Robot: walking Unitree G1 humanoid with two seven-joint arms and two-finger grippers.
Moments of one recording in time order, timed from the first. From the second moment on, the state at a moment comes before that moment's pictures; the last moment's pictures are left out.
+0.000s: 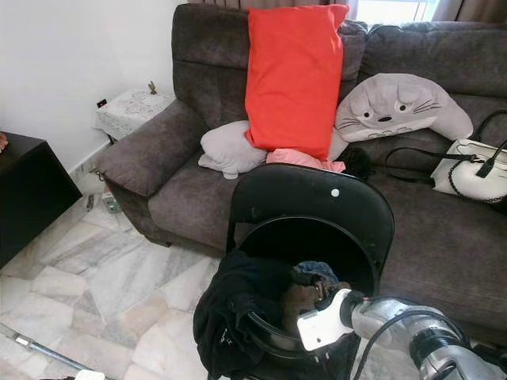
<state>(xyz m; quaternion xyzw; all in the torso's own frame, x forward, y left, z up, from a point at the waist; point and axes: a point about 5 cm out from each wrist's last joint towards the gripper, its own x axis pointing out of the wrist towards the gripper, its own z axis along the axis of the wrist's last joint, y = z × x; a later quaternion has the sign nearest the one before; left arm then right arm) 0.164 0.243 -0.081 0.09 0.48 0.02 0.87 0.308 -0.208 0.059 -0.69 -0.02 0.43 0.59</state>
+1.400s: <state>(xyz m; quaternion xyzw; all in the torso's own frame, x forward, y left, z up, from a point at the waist) 0.167 0.249 -0.078 0.10 0.47 0.02 0.87 0.355 -0.206 0.103 -0.46 -0.01 0.14 0.88</state>
